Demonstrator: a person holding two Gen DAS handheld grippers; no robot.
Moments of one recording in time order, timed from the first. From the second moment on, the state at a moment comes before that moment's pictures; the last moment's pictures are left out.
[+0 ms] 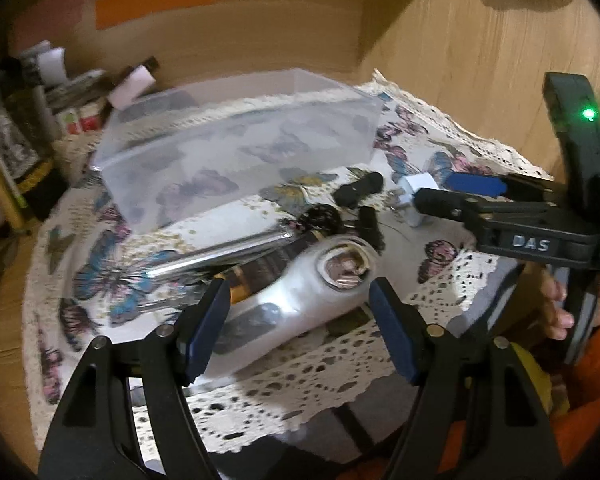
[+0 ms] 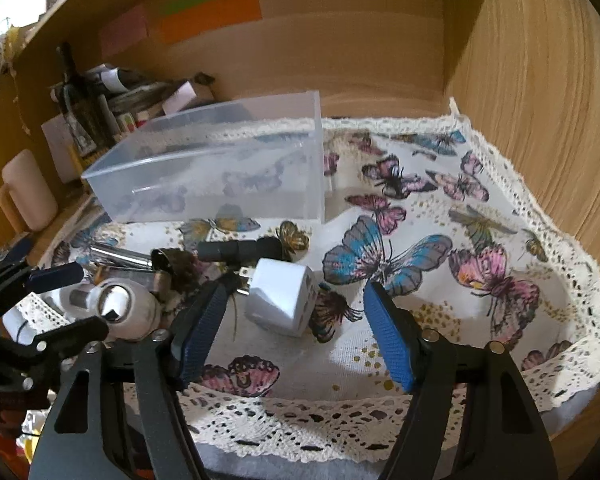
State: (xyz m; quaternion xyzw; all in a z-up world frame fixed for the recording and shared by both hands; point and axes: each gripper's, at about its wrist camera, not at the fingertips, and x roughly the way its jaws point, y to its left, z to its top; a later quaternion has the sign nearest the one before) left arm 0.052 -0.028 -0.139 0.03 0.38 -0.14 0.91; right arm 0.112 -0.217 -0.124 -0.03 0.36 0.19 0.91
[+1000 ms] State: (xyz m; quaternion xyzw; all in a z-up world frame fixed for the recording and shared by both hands) left arm 0.057 0.012 -0.075 -0.01 0.29 -0.10 0.95; right arm 0.121 -0.211 -0.089 -0.01 0.31 0.20 0.93
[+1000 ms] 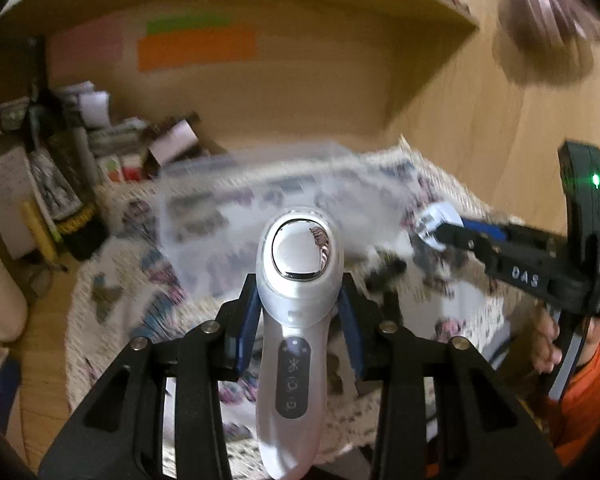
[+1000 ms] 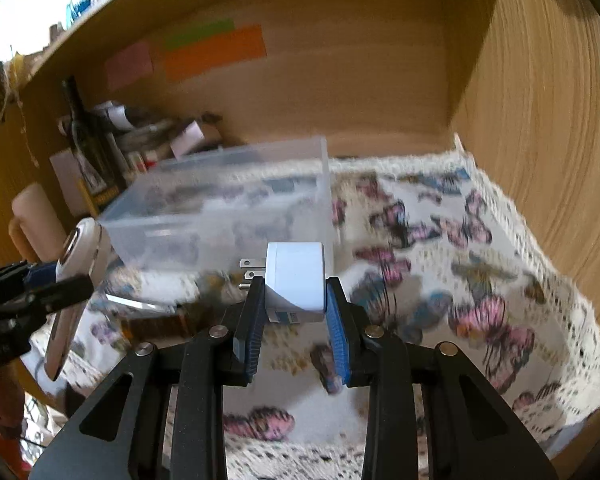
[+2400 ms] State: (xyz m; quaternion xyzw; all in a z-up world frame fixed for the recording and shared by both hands) left arm 0.251 0.008 -0.085 0.09 0.38 -0.10 0.91; right arm 0.249 -0.132 -0.093 -0.08 0.36 0.24 0.90
